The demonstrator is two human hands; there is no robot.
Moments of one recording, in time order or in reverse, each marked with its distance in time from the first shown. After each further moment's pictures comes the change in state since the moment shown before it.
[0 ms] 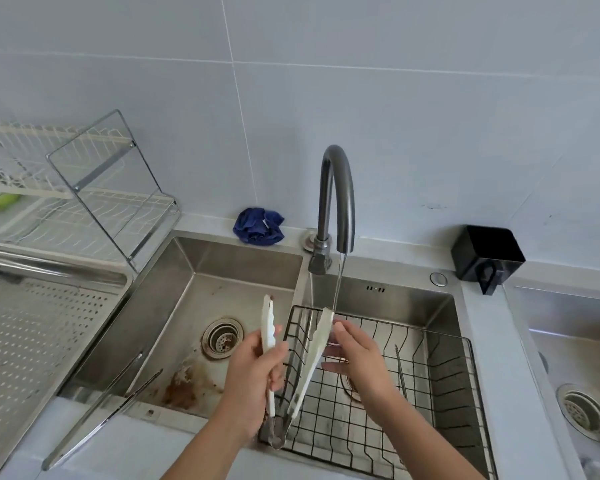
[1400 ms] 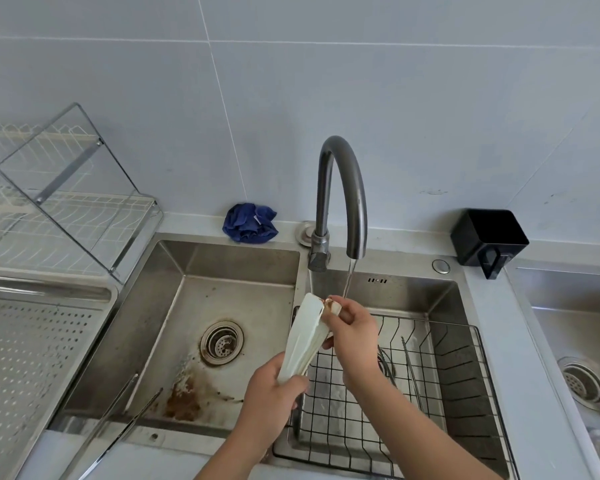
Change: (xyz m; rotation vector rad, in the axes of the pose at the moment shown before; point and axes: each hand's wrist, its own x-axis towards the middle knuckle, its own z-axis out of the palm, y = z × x) left_hand 0.017 -0.015 -0.009 0.495 -0.098 -0.094; right_hand 0.043 -0.010 0.044 0.077 0.369 -0.089
